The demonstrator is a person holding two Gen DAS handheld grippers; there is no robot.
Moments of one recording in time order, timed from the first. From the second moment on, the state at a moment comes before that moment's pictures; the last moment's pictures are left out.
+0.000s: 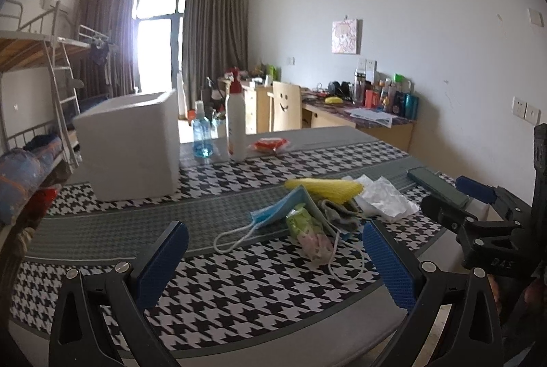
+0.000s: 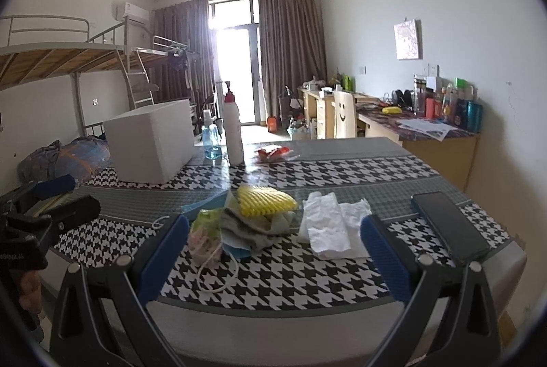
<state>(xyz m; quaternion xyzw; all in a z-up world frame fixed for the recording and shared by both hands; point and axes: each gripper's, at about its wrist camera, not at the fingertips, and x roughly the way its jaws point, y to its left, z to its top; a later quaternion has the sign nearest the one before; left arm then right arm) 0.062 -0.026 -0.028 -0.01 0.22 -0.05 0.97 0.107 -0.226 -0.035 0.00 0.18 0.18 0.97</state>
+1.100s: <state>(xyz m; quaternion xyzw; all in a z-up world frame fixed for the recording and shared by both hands) 0.137 -0.047 -0.070 -0.03 0.34 -0.09 0.94 0.167 -0.242 -0.062 0.02 0.26 0.13 0.96</state>
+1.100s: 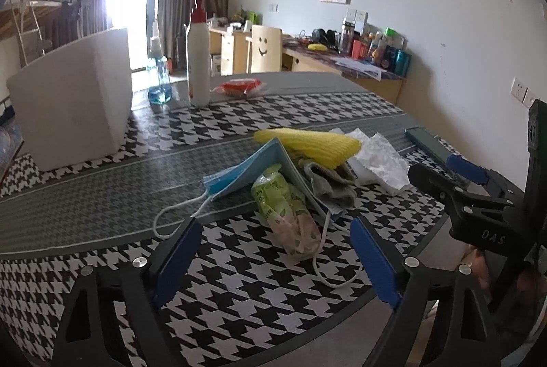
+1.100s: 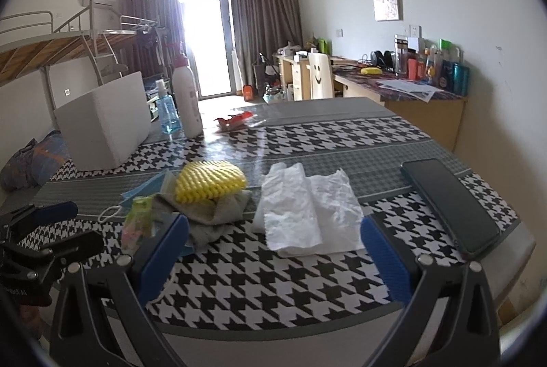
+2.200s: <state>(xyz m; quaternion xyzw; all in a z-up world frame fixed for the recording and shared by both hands) 0.185 -0.062 -0.101 0.00 0.42 -0.11 0.90 0.214 -0.249 -0.082 0.00 0.34 0.10 0.94</state>
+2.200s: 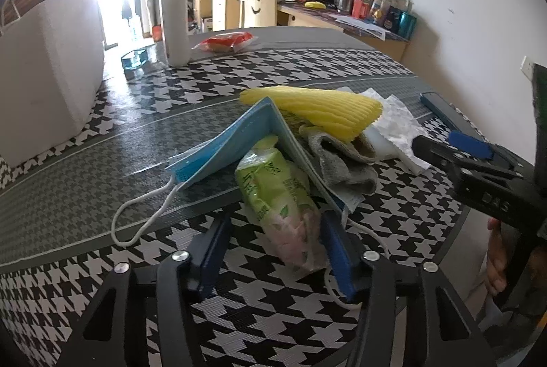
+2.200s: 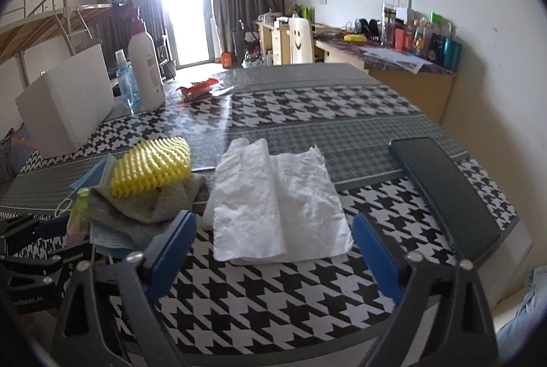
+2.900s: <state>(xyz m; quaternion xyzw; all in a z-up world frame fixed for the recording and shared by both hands) 0.176 -0.064 -0.098 0.00 0.40 -0.13 0.91 0.235 -0.248 -0.097 -0.01 0.39 0.07 0.92</state>
